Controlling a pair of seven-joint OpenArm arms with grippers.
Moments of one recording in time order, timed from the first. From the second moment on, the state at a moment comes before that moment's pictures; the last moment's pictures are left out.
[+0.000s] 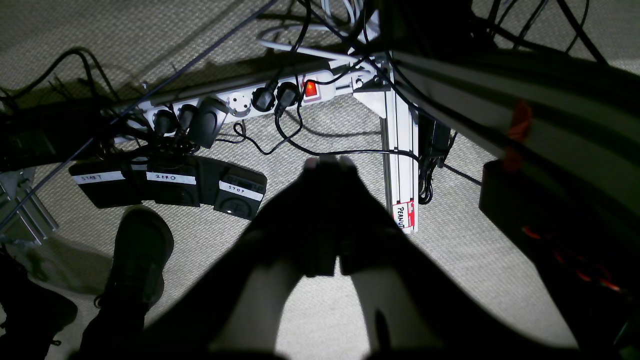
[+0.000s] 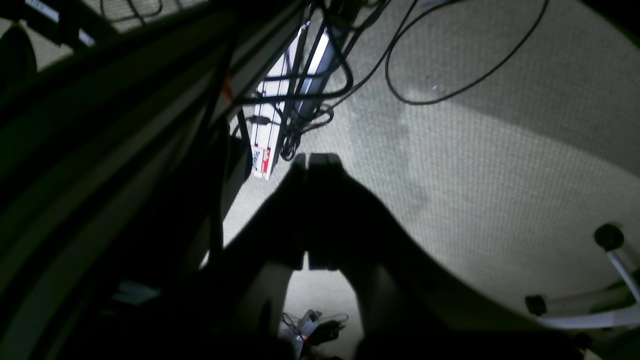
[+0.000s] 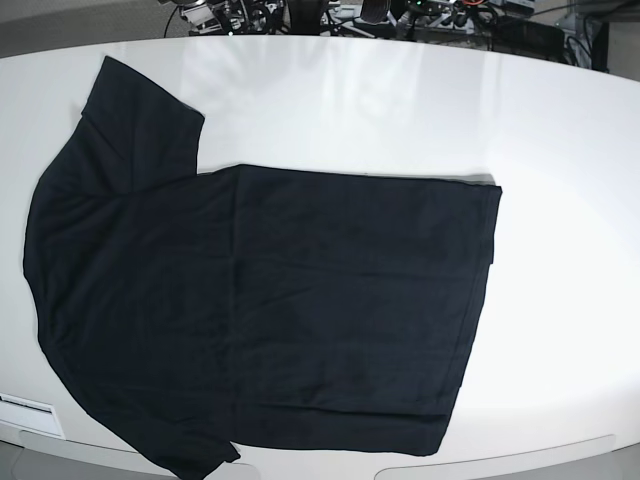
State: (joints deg) left arm 9.8 -6.7 25.9 18.4 -17.3 -5.4 -0.8; right arm -6.4 1.1 -18.6 25.6 6.6 5.3 -25.1
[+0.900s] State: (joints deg) left arm 16.1 -9.7 26.1 28.0 -14.7 -5.4 7.6; right arm -13.4 3.0 -18.6 25.8 0.9 10.0 -25.1
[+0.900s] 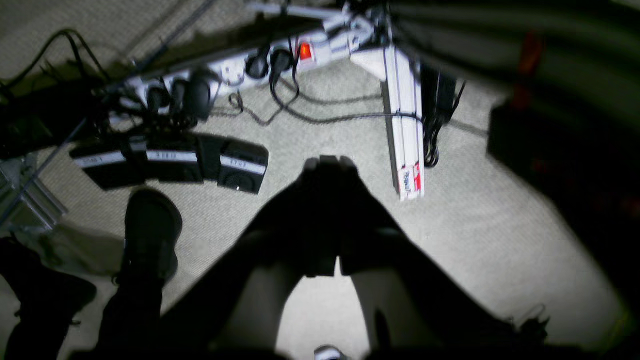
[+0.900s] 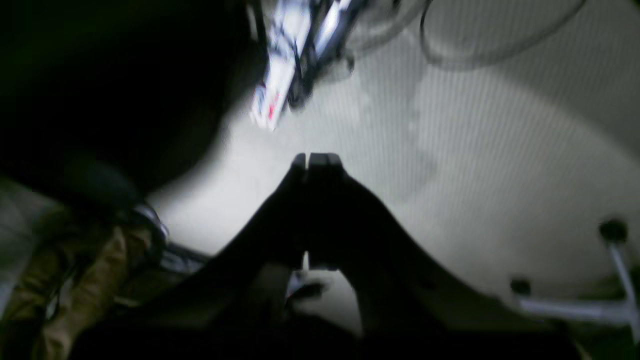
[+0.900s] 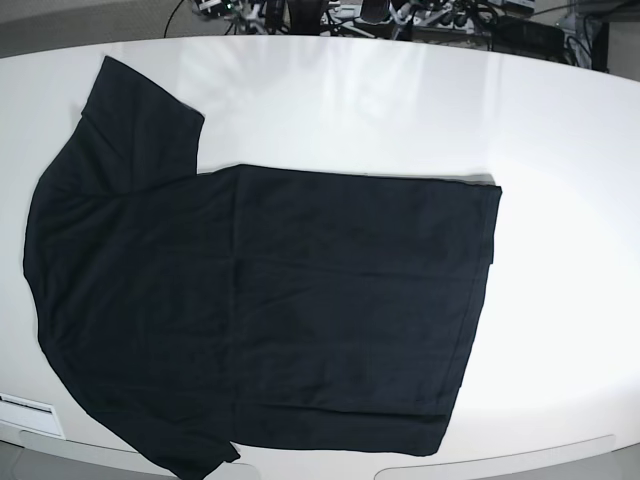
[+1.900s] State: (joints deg) left arm 65.0 -42.9 15.7 105.4 -0.7 5.8 15.5; right arm -68.3 27.2 -10.0 117.3 -4.8 0.1 -36.6
